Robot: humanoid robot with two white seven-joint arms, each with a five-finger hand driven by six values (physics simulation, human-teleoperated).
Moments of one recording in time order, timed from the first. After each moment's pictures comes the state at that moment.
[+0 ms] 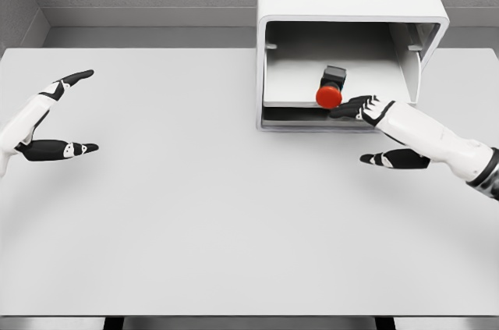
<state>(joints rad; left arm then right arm) -0.08 0.40 0.26 -1.50 -0.09 -0.61 -0.61 -0.21 -0.85 0.38 -1.66 0.16 -0.61 0.17</state>
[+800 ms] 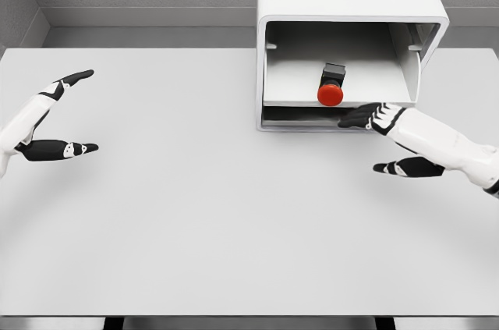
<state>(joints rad) -0.08 0.40 0.26 -1.50 -0.09 -0.61 -0.61 -0.16 -0.95 0.37 -1.72 0.15 -0.61 0.17</state>
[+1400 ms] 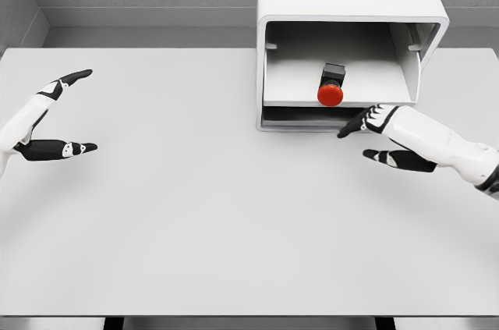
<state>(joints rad) -0.08 0.40 0.27 -1.50 -0.09 -0.61 -0.61 -0.18 -0.89 0.38 -1.69 0.16 -0.61 0.17</state>
